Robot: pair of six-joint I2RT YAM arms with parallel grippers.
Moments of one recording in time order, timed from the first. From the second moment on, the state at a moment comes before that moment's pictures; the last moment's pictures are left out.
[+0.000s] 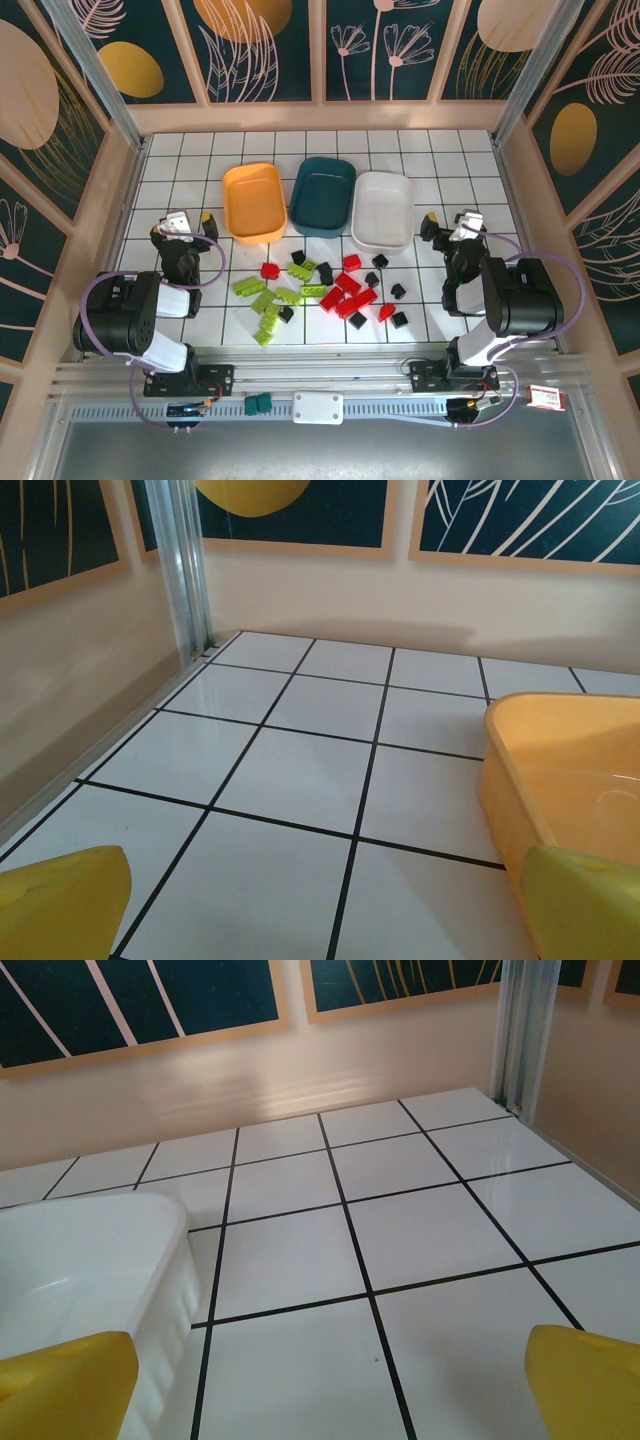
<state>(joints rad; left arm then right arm) -0.03 1.52 0.22 1.18 -0.24 -0.08 -0.01 1.57 0.19 1.27 0.05 0.13</state>
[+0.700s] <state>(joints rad) -0.03 1.52 0.22 1.18 -0.24 -0.08 -0.02 1.57 0.19 1.27 0.05 0.13</state>
